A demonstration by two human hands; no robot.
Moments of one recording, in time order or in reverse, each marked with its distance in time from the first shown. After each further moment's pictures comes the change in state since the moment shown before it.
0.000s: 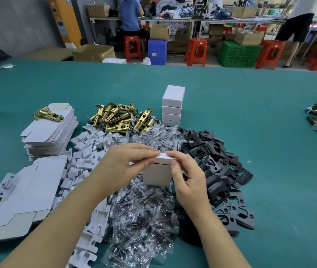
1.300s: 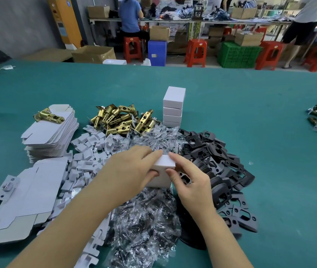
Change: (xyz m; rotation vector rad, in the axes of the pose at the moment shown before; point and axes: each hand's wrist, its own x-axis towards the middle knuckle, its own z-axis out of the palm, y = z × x) left_hand 0.000 0.013 0.006 0.673 -0.132 0.186; right_hand -0.002 0.010 -0.007 -0.079 -0.039 -0.101
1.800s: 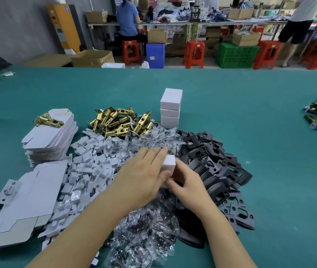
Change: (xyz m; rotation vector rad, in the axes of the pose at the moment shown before) left_hand 0.010 0.024 0.026 -0.013 -0.153 -0.145; right_hand 0.004 0.011 -0.007 0.078 -0.314 0.316
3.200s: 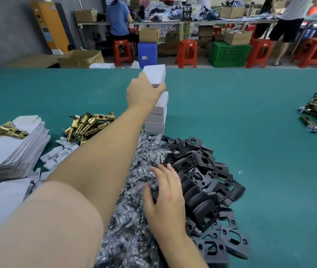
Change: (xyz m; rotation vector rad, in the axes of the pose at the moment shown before) left_hand 0.275 -0.050 -0.007 -0.382 0.392 -0.628; right_hand 0.008 0.000 0.032 -0.392 0.331 0.039
